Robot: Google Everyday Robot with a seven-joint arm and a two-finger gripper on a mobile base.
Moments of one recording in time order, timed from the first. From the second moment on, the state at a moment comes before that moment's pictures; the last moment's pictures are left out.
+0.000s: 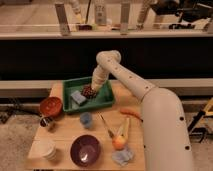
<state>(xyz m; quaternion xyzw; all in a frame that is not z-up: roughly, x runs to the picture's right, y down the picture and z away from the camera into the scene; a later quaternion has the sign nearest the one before) -0.062 -0.022 0.923 -0.26 -0.21 -0.11 0.94</state>
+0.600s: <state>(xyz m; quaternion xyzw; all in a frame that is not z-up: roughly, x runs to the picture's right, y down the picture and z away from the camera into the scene) -0.078 -0.019 0.966 -0.20 -0.24 -0.25 0.92</state>
